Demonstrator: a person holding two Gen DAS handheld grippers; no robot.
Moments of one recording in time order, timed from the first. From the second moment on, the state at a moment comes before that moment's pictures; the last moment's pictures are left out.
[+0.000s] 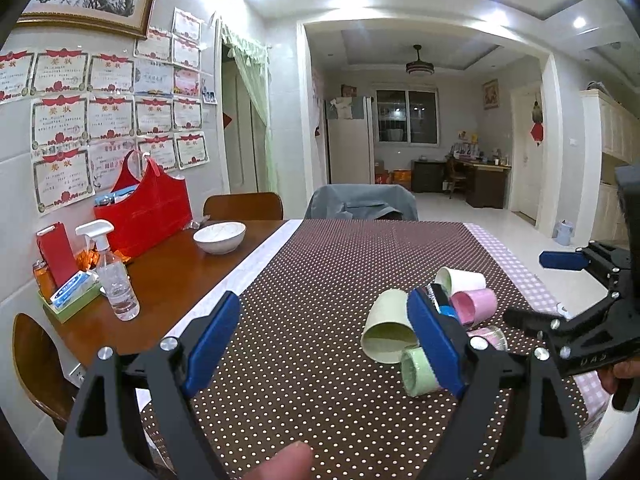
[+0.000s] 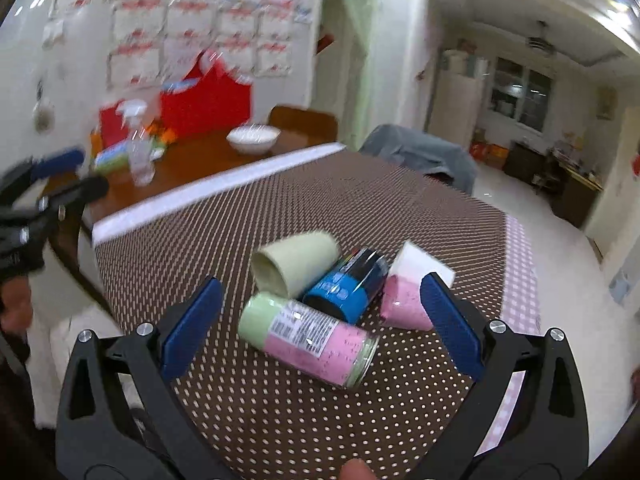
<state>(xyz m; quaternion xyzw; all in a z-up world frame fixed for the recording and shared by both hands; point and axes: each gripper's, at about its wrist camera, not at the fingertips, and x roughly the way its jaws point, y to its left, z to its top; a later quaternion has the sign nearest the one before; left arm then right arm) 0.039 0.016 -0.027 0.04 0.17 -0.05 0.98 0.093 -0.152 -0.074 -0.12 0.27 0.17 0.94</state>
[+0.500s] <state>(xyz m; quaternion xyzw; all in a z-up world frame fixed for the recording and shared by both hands) 0.071 0.018 -0.056 0.05 0.21 -0.05 0.97 0.136 -0.116 -0.119 -0.30 0.36 0.29 0.84</state>
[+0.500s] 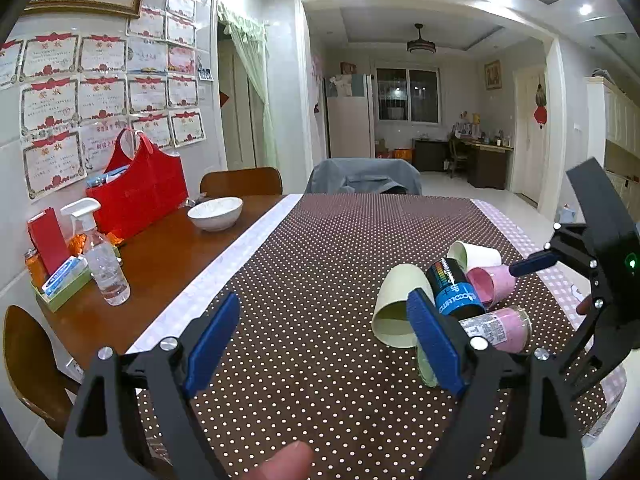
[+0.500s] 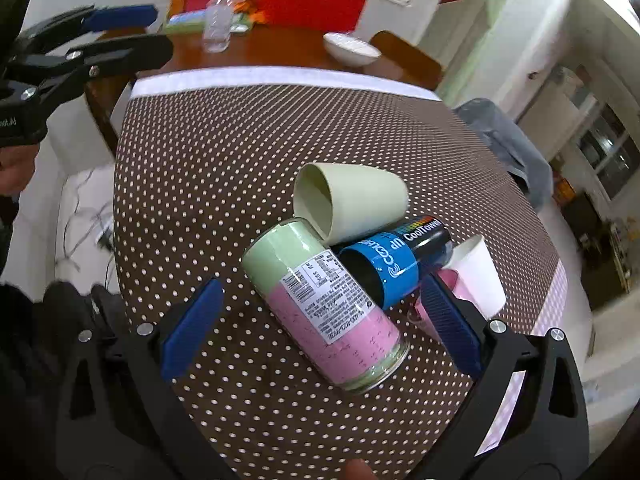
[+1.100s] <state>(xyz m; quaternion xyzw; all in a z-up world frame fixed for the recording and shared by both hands) 0.103 0.026 -0.091 0.05 0.27 -0.06 0.96 0.186 -0.072 -0.166 -0.47 0.47 0.37 0.65</state>
